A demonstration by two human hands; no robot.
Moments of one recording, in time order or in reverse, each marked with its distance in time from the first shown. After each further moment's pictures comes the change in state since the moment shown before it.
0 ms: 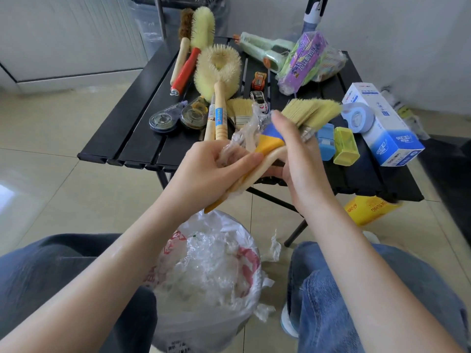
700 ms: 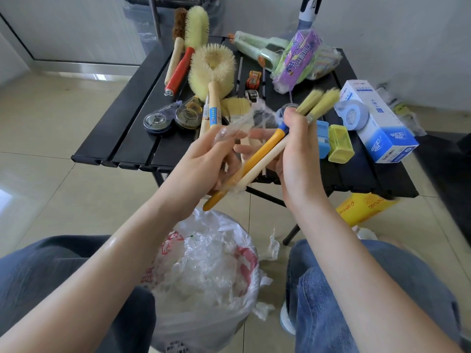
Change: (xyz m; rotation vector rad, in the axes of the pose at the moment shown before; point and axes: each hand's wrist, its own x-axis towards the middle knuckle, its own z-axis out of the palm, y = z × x) left_hand 0.003 0.010 0.004 -0.267 -0.033 -0.159; right_hand -0.008 -0.010 0.001 0.300 0.009 0.062
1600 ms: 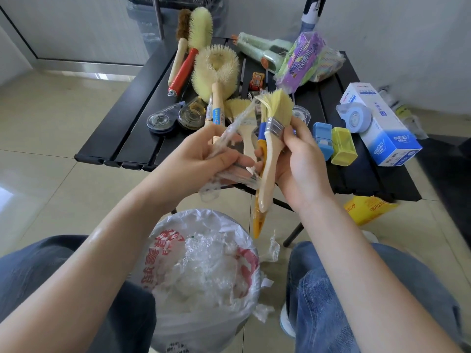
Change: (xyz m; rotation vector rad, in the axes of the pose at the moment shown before) left_hand 0.005 -0.005 -0.024 -0.044 -0.248 0.124; right_hand 0.010 0.006 -0.008 0.124 -0.058 0.091
